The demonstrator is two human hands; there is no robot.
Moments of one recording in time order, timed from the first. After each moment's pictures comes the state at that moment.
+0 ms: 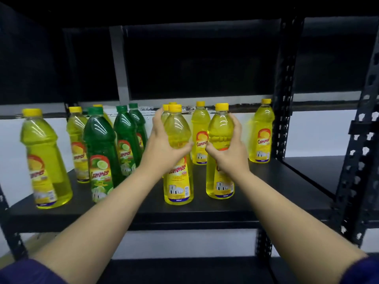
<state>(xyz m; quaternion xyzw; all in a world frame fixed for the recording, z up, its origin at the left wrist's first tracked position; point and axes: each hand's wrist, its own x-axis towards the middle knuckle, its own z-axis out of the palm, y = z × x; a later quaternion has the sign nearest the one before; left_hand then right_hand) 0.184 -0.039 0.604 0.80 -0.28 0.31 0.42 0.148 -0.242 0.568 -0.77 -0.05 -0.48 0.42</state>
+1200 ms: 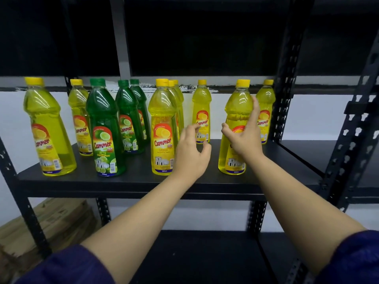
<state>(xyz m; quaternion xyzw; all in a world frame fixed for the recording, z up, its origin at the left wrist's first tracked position) 0.148 -0.098 0.524 0.76 -0.31 0.30 0.49 0.128 -0.272 0.553 -0.76 -0.02 -0.51 0.40</state>
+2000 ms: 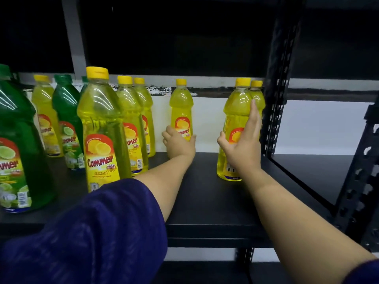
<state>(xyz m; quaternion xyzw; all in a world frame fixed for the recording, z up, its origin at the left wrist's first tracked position) 0.343 -0.261 0.518 0.82 -0.02 0.29 0.49 0.209 -0.382 0.530 -0.76 -0.02 -0.58 0.30</state>
